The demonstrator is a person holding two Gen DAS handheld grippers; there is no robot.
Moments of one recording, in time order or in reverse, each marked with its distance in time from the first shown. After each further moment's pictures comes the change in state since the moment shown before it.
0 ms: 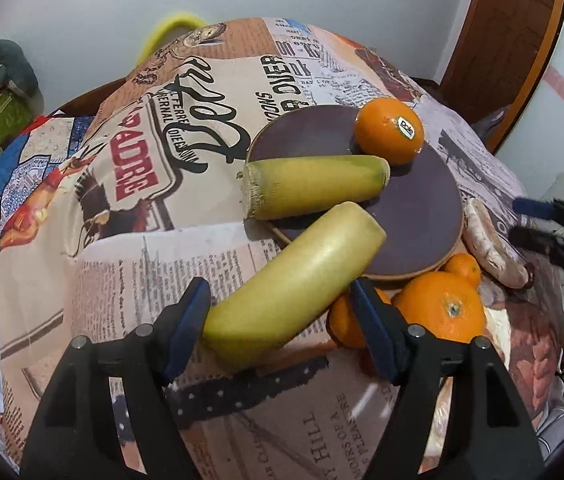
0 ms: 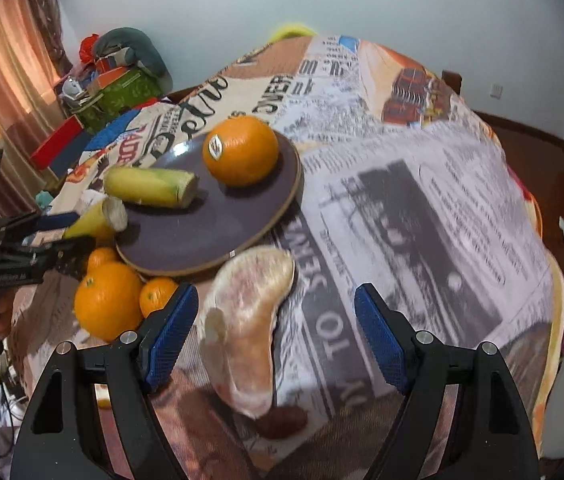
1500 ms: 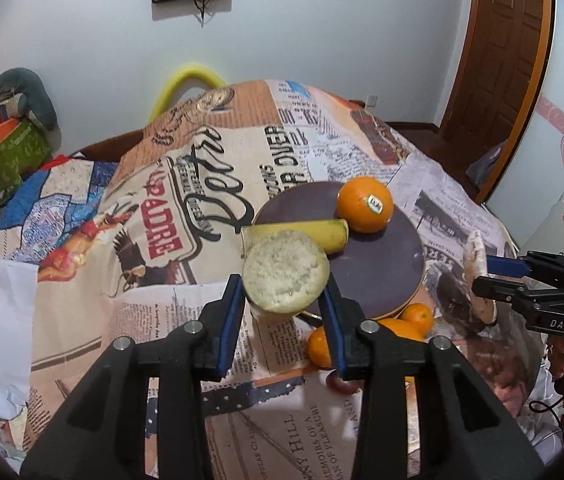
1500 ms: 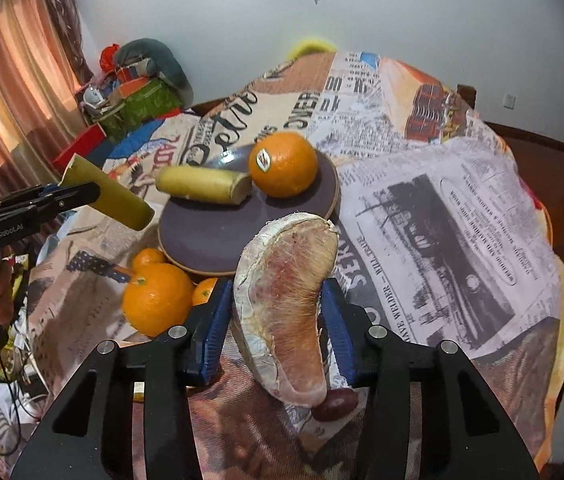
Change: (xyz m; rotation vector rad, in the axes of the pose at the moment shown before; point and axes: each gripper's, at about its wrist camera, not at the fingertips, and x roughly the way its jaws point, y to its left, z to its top) left arm -0.073 -0.014 0.013 -0.009 -0.191 0.034; right arm -0.023 0.022 0.002 -0.014 -0.067 0.056
